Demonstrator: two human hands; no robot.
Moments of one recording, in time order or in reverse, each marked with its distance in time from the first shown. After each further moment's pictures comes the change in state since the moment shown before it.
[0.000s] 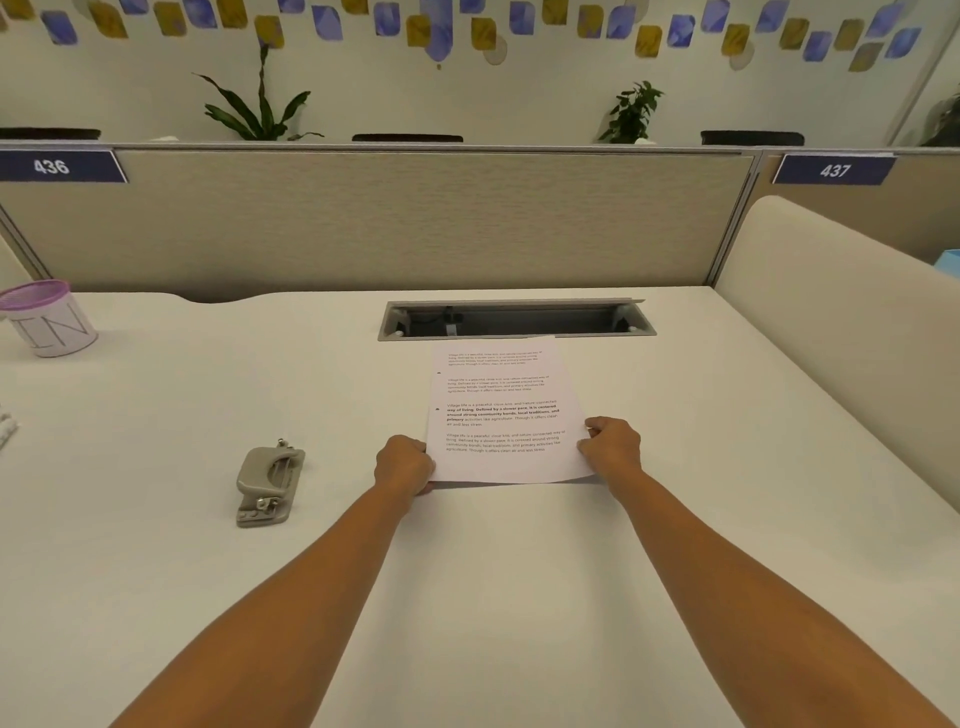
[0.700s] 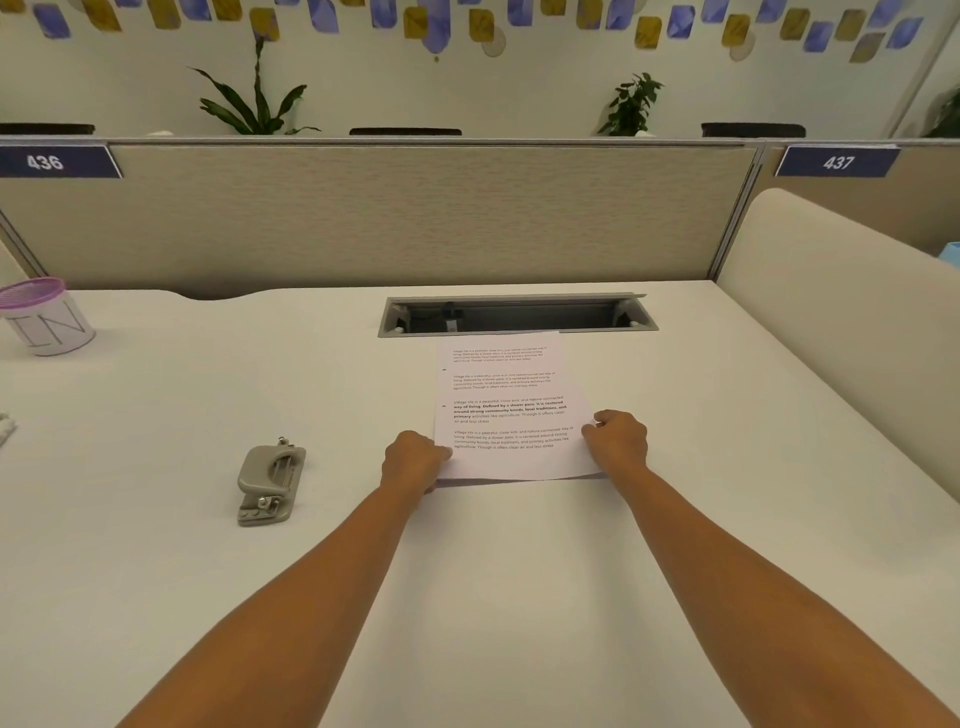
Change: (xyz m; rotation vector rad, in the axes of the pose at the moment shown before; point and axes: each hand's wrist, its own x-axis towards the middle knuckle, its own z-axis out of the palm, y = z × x) left_hand -0.006 0.007 0.004 0.066 -0.001 0.000; right_hand 0.006 0.000 0.002 0.007 0.080 0.026
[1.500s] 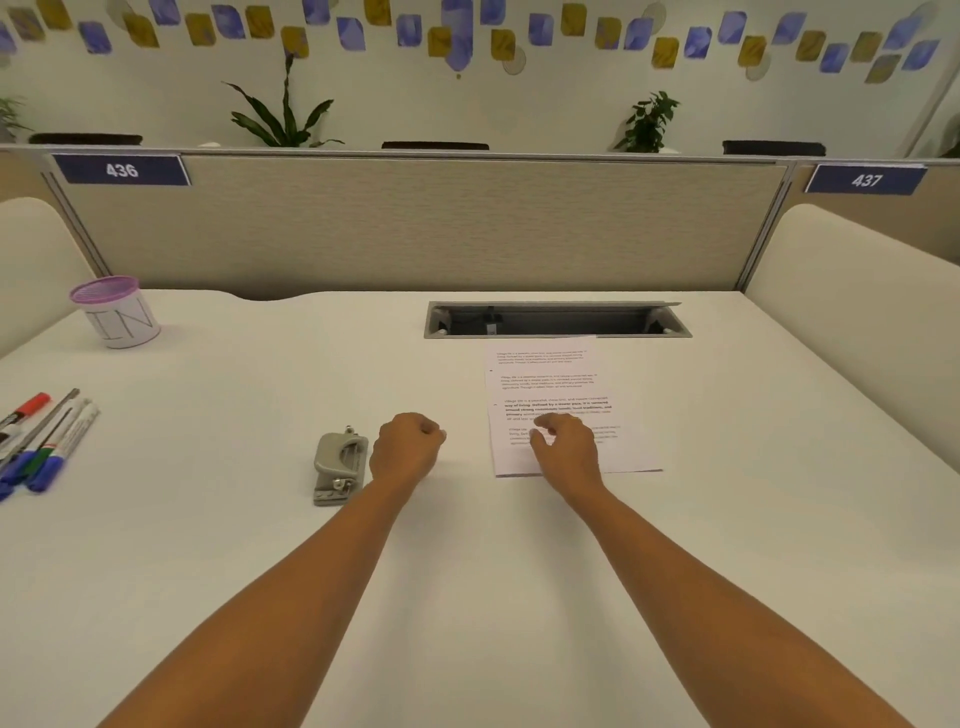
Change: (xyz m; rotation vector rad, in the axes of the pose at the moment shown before) left_hand -0.013 -0.020 -0.077 0.159 0.123 0.219; right_hand -0.086 -0.043 0.069 0.043 -0.066 -0.384
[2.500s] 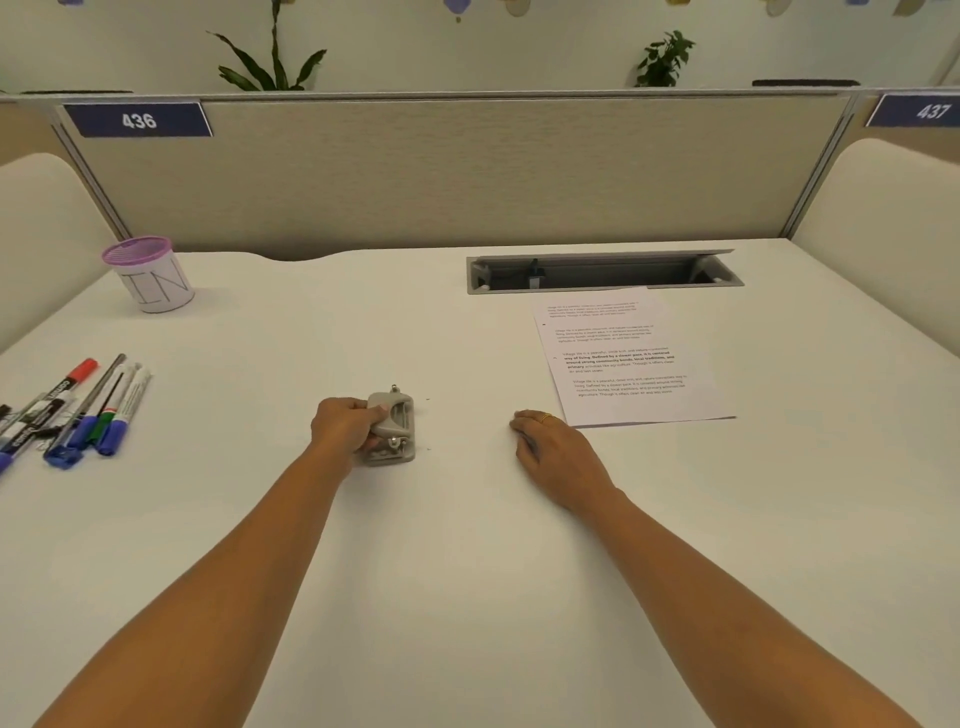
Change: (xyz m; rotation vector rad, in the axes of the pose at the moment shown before) left_hand 0.041 -0.113 -0.095 -0.412 -0.006 -0.289; right_hand -0.056 -0.019 0.080 -0.332 -0.203 -0.390
